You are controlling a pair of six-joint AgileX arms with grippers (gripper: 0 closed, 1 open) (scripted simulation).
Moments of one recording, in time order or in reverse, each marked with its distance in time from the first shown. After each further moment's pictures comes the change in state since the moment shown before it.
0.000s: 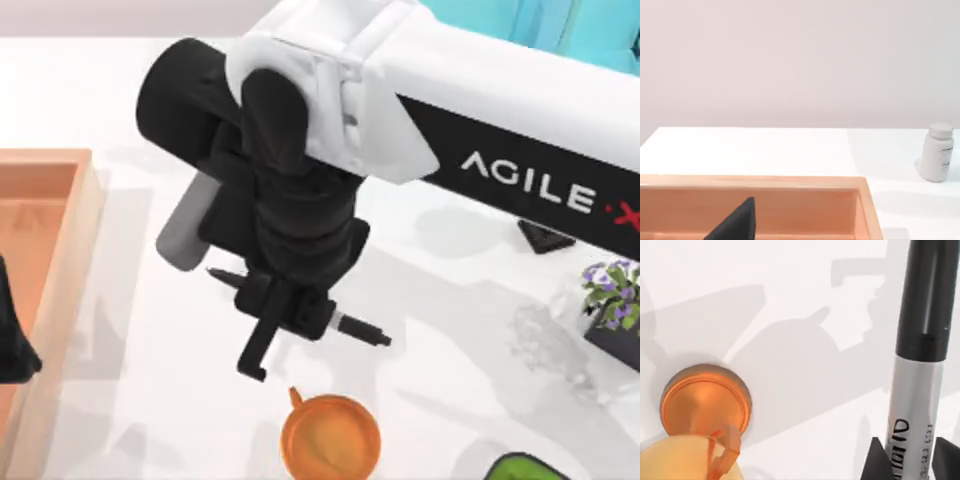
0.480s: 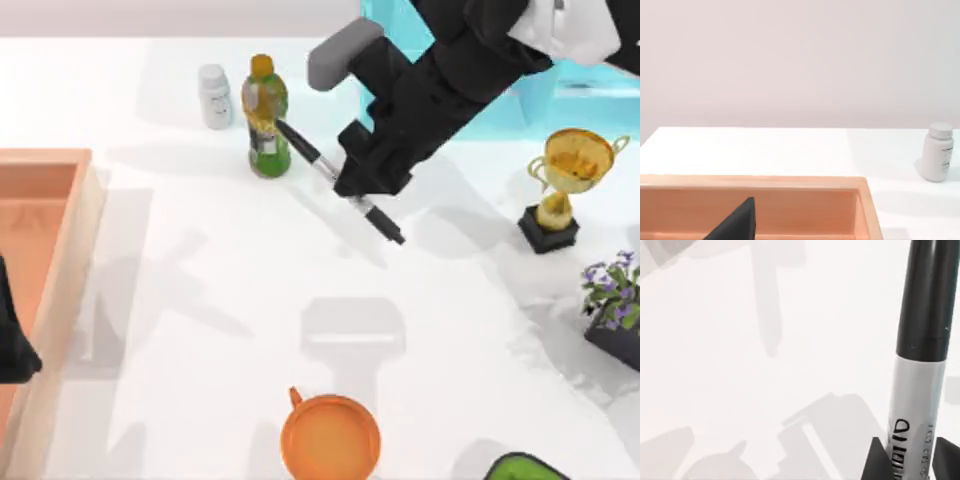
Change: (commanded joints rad) left arm 0.000 0.000 0.000 0.000 0.000 0.000; right arm -0.430 -0.072 -0.210 0.427 -0.502 -0.157
